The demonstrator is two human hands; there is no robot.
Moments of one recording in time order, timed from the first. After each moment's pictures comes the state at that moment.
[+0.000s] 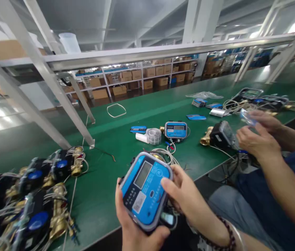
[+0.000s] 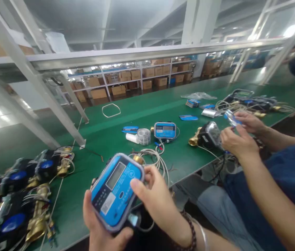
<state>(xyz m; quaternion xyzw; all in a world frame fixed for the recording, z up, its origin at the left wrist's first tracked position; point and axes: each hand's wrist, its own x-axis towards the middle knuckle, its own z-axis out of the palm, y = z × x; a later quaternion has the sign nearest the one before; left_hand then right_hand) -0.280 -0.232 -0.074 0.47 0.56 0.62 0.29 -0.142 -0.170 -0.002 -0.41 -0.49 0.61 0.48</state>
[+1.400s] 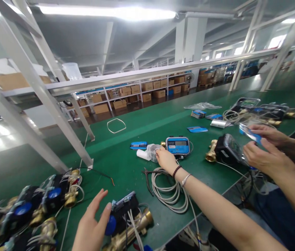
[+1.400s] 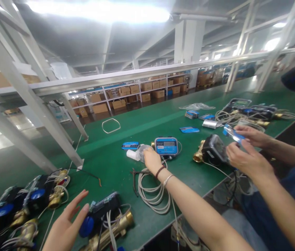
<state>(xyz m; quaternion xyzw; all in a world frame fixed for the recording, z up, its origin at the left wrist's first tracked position) -0.398 -0.154 -0.044 0.50 0.73 0.41 0.21 -0.142 0.049 -0.049 -0.57 -0.77 0.08 0.28</state>
